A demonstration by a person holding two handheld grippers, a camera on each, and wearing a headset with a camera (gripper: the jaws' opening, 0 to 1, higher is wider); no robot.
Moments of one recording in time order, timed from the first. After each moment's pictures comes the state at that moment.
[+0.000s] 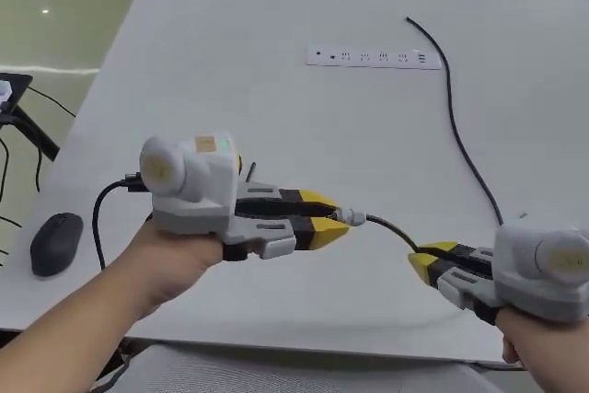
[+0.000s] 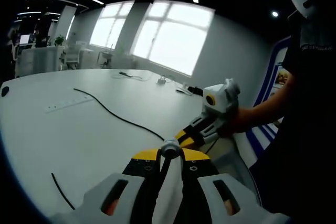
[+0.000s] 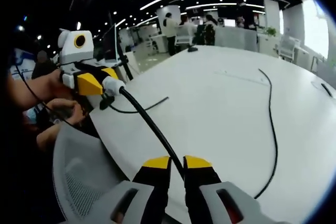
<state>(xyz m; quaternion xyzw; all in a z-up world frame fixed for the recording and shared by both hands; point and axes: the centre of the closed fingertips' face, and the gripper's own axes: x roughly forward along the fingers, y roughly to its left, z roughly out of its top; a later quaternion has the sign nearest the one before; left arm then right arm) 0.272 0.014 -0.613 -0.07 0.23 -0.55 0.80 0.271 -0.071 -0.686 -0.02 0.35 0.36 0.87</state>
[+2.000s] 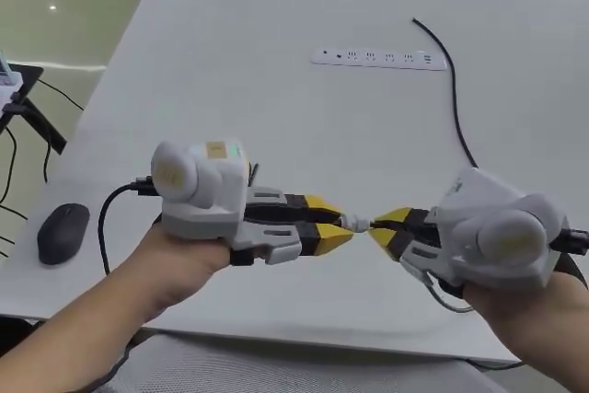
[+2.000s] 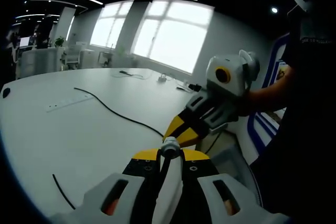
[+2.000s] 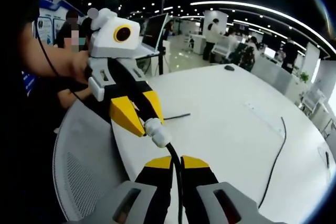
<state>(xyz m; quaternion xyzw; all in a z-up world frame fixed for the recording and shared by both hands) 0.259 0.012 -0.621 -0.05 0.23 -0.55 0.80 0.269 -0.013 -0.649 -0.18 0.28 0.46 0.82</state>
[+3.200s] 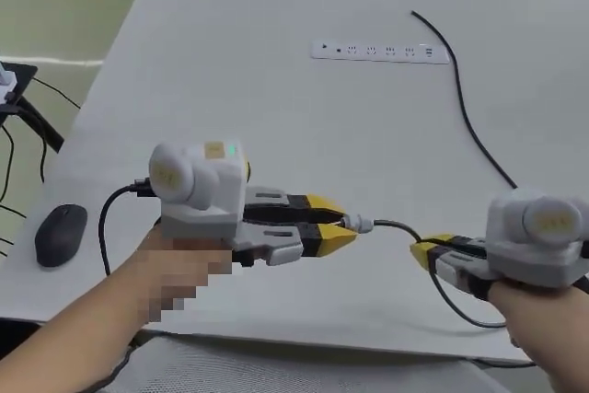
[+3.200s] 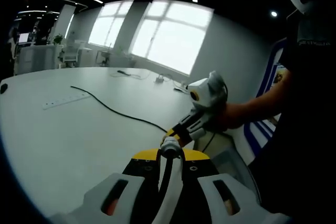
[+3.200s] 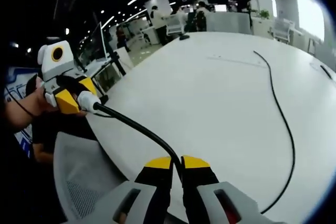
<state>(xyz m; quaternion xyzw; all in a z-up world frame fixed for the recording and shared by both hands) 0.262 0.009 -0.624 -0.07 0.23 -0.56 0.79 0.284 -0.074 -0.711 0.00 0.41 0.33 0.85</state>
